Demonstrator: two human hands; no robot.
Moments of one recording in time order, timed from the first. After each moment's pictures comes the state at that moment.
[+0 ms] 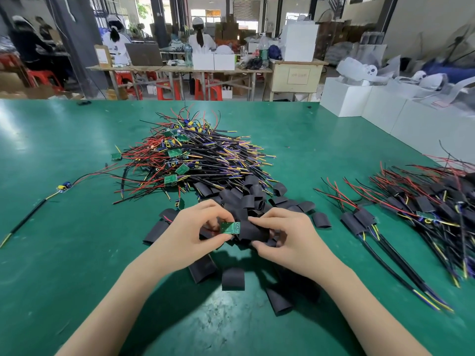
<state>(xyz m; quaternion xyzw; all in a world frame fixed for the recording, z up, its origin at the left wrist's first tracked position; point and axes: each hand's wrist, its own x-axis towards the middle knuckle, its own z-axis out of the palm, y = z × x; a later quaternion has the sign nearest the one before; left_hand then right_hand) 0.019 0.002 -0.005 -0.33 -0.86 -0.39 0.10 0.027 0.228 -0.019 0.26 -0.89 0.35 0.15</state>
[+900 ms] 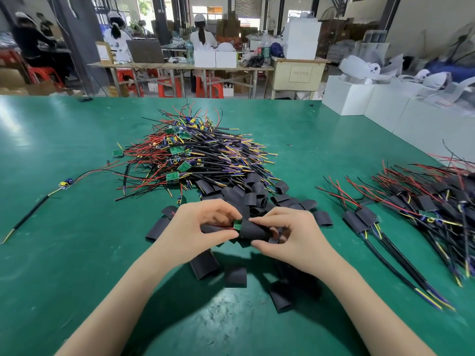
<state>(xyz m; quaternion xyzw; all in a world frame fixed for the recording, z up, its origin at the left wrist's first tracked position) 0.016 0.003 -0.009 -0.27 -0.81 -0.52 0.03 0.028 0.227 -0.015 0.24 -0.88 0.39 0.13</state>
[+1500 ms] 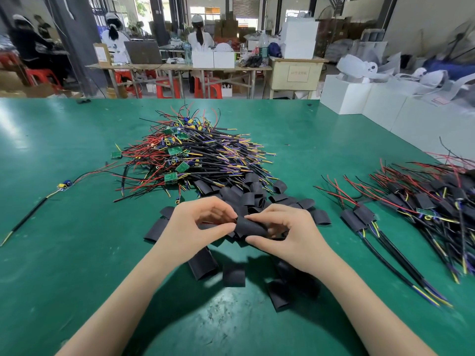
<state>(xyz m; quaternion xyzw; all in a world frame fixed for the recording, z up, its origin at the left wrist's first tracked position) 0.016 0.007 -0.012 -0.27 -0.79 -0.54 0.08 0.032 0.225 -0.010 0.25 -0.85 0.43 0.13</state>
